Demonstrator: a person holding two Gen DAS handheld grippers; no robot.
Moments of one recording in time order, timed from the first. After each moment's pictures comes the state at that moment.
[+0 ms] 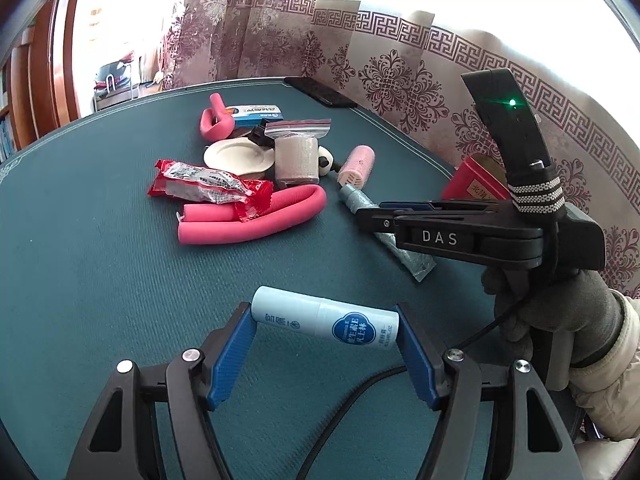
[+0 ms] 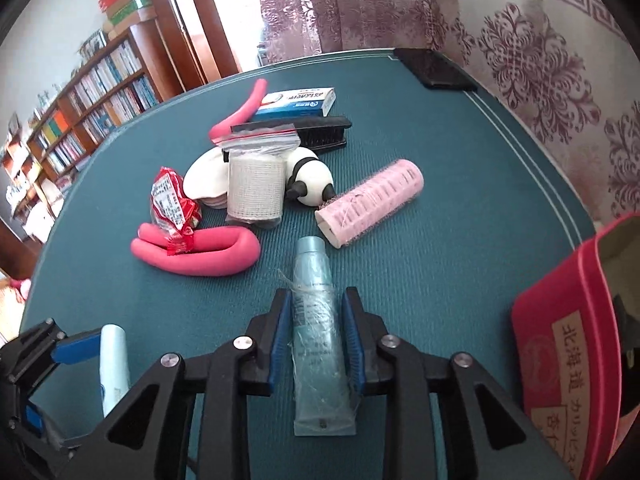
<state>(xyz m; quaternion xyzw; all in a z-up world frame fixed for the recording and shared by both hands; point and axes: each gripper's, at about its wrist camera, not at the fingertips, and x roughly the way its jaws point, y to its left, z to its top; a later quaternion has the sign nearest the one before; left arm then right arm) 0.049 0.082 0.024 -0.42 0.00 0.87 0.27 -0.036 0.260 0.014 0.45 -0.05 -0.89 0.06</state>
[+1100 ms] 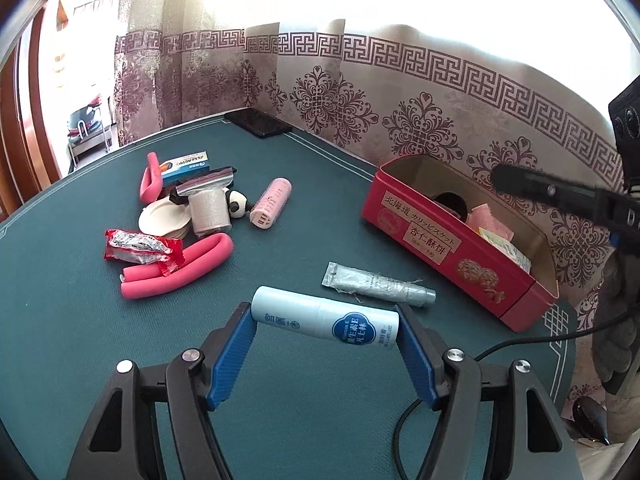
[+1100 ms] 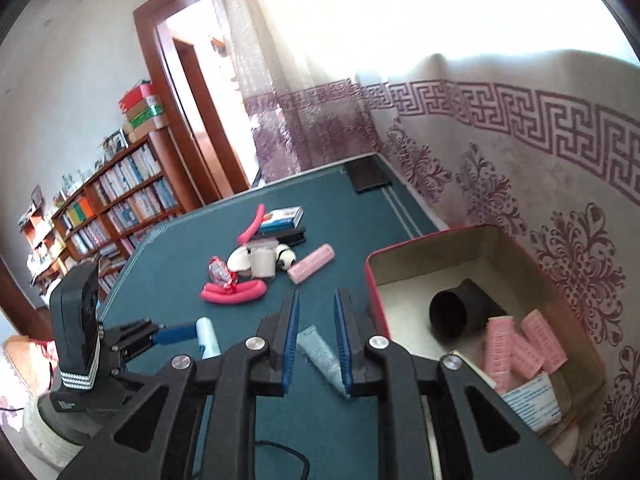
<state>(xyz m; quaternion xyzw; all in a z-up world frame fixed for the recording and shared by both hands) 0.089 0.146 0.067 -0.38 0.06 0.87 0.31 0.128 0.346 0.122 0.30 -0.12 -0.95 0.06</state>
